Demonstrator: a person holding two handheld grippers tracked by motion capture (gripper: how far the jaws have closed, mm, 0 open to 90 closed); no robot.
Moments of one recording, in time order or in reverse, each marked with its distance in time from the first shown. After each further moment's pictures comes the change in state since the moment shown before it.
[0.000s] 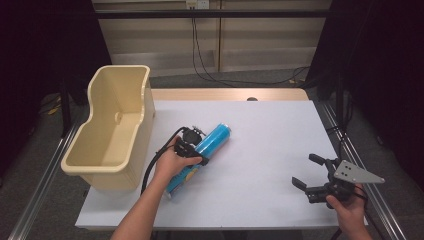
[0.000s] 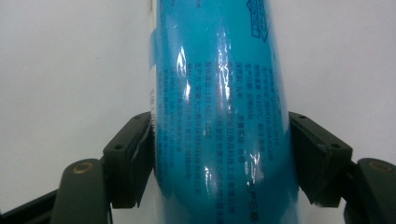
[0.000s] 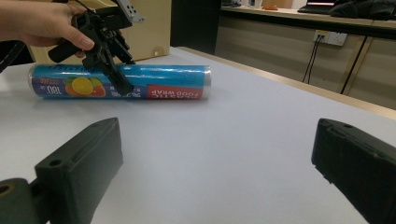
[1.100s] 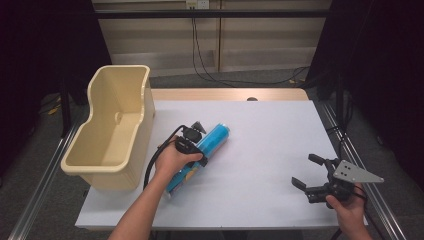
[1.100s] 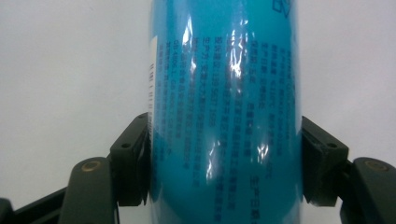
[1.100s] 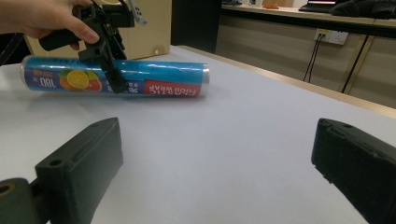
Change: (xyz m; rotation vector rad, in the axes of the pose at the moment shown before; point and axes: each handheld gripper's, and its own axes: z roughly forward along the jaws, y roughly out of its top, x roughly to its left) left arm 0.003 0.013 -0.013 0.163 -0.035 -0.120; right arm -0.001 -0.001 0.001 0.003 0.004 -0.003
